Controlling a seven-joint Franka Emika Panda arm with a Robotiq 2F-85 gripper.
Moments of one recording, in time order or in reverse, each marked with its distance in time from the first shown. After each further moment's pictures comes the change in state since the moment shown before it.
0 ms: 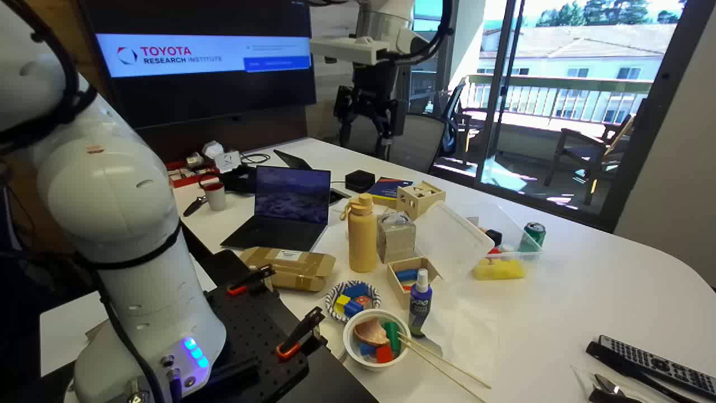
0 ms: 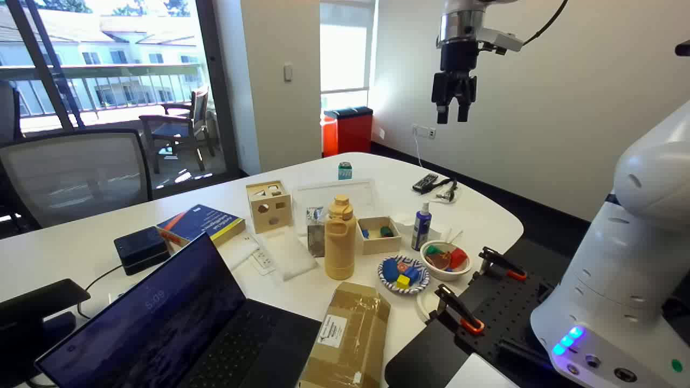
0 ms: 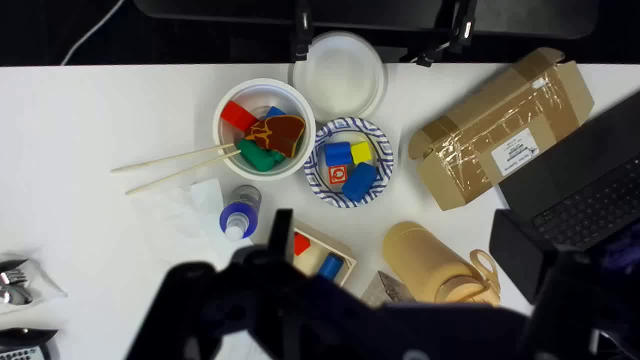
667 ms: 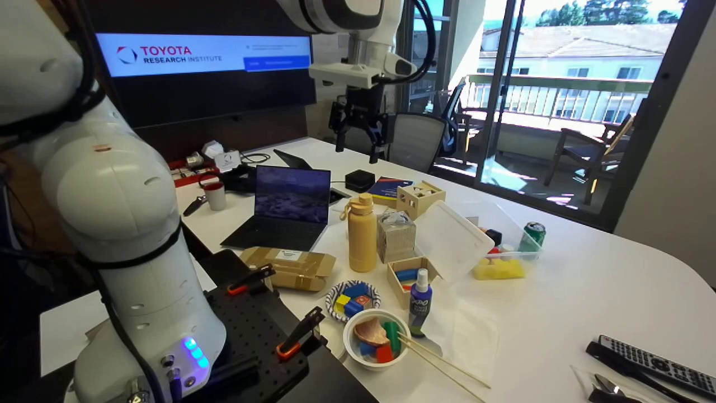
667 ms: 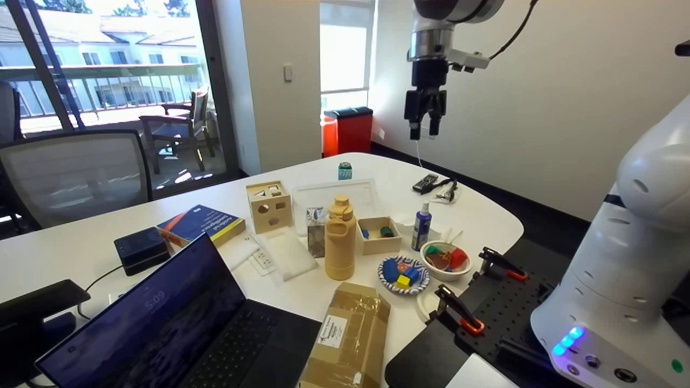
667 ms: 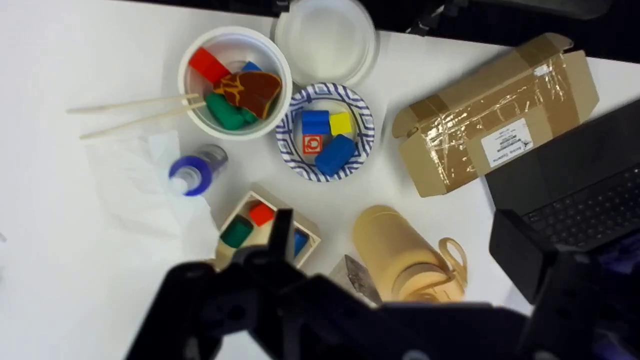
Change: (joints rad) arm 0.056 0.105 0.091 -0.014 0.038 0.150 0.001
